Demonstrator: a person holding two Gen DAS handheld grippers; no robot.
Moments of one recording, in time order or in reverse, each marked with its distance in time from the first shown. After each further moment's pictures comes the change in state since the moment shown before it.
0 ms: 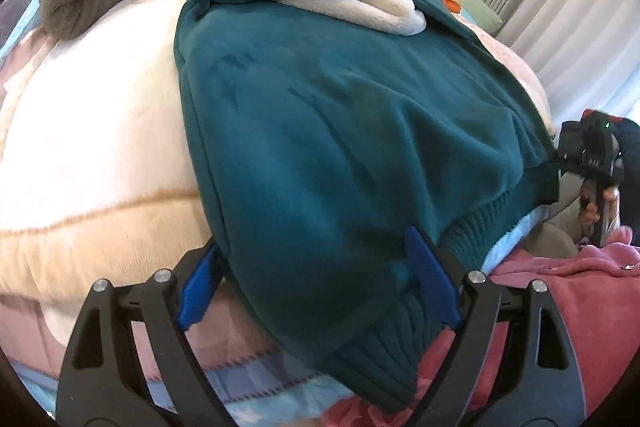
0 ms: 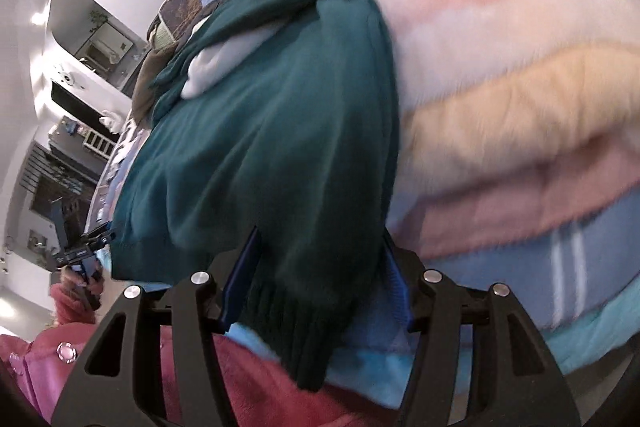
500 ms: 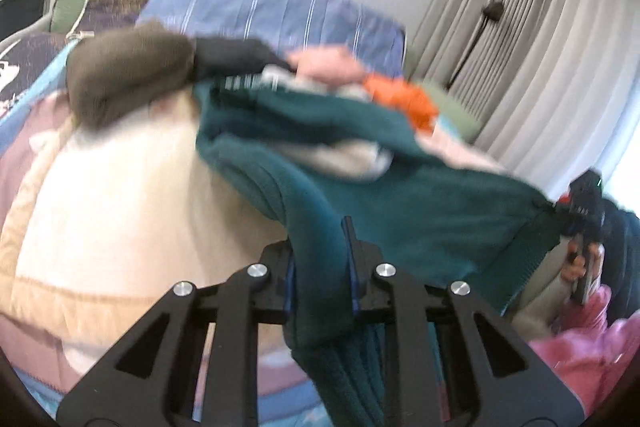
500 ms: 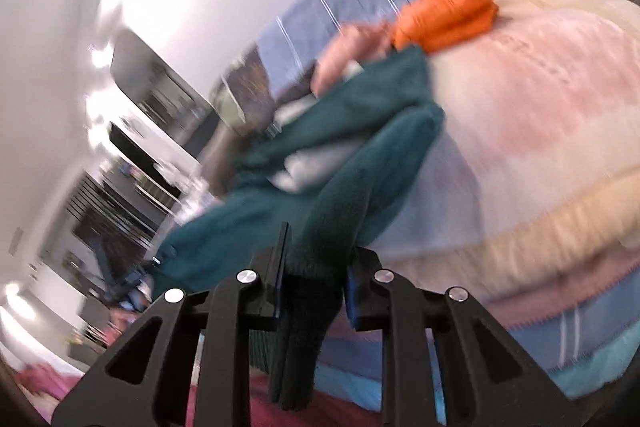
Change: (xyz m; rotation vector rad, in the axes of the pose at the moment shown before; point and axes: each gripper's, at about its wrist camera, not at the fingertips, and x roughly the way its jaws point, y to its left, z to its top) left arm -0.098 -0.024 0.035 -0.063 -0.435 -0.043; right arm -0.086 0.063 0.059 -0.032 -0.311 0.255
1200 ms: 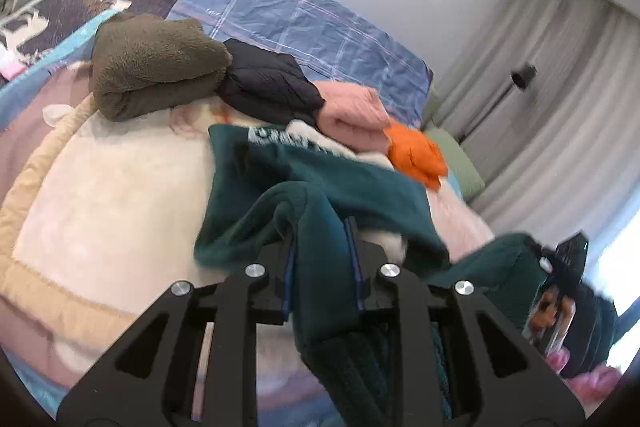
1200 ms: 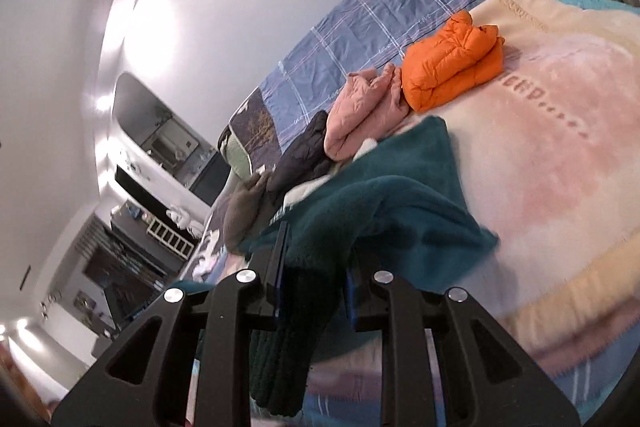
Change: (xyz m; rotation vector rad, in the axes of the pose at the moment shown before) left arm 0.005 0.037 0.054 -0.254 -0.026 0.018; right arm 0.034 -0.002 0.067 0.062 -0.105 -0.019
